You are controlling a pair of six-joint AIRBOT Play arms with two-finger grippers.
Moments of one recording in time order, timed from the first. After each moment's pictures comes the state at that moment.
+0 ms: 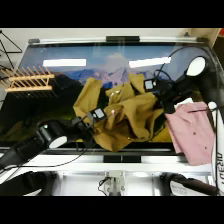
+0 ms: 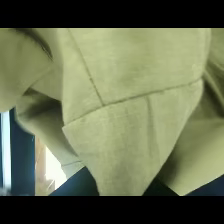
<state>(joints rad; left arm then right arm) -0.87 -1.01 0.88 1.56 -0.96 -1.38 0.09 -1.37 1.45 -1.22 1.60 0.03</state>
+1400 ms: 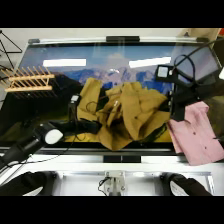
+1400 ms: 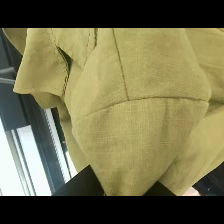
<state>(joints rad) -0.69 -0.99 0.69 1.21 -0.54 -1.76 0.09 -1.11 1.45 -1.16 1.70 0.42</state>
